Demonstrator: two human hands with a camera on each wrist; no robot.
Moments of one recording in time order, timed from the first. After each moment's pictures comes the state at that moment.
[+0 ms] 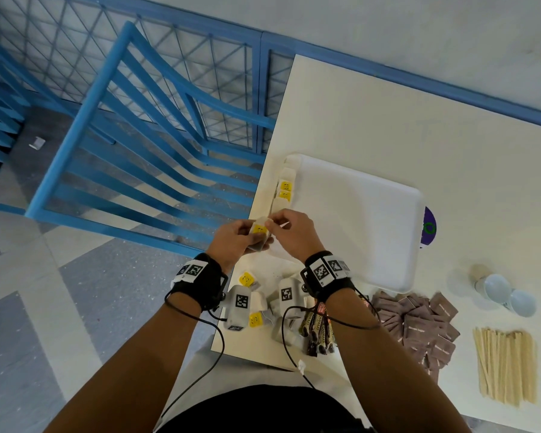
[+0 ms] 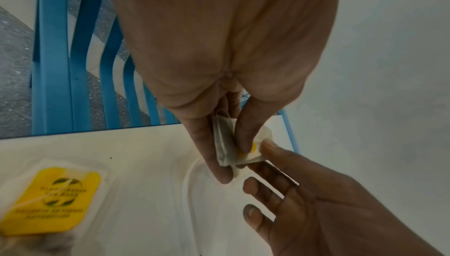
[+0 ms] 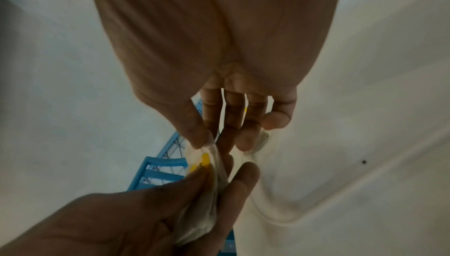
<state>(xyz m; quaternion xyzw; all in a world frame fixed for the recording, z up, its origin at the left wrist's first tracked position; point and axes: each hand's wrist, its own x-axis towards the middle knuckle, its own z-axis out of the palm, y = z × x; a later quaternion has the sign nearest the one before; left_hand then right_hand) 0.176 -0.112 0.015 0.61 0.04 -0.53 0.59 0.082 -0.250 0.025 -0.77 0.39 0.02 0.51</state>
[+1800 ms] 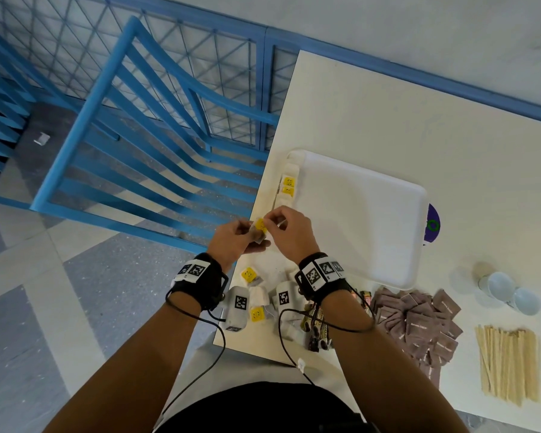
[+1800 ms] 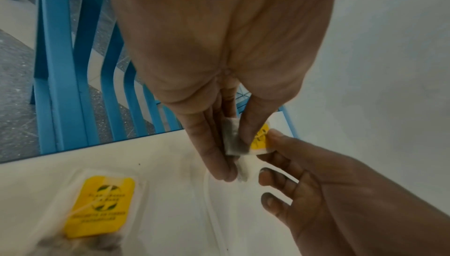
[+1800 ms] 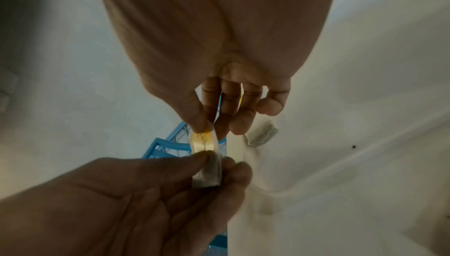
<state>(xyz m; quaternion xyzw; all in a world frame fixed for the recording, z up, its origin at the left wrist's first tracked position) 0.173 -0.101 0.015 0.65 0.02 -0.51 0.56 0.081 -0.232 0.021 -0.78 0.37 -0.03 0.50</state>
